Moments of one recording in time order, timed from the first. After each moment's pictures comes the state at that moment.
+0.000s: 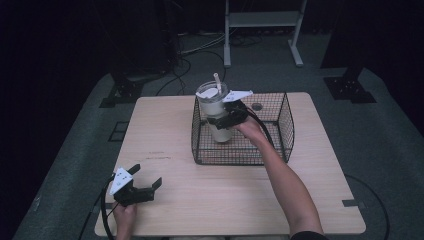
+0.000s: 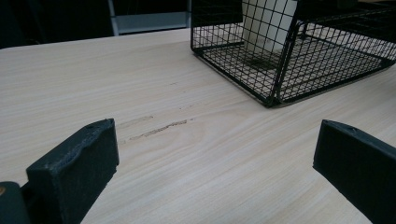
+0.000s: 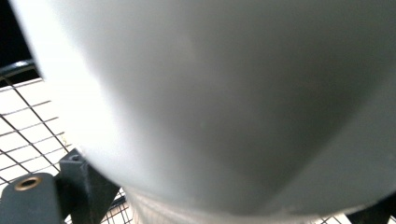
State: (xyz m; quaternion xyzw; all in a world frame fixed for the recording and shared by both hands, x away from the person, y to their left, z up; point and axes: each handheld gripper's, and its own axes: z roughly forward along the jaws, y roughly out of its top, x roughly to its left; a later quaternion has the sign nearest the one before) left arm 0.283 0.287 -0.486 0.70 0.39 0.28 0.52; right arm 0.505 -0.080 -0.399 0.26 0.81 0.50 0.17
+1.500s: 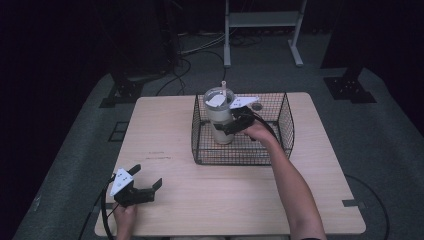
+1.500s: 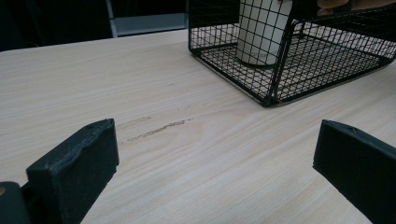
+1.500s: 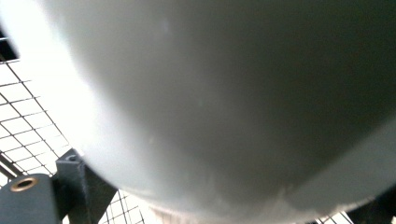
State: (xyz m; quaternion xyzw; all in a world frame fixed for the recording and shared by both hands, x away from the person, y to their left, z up) left arm 0.282 0.285 -0.486 0.71 0.39 0.28 0.52; right arm 0.509 -0.104 -0.425 0.22 0.82 0.50 0.15
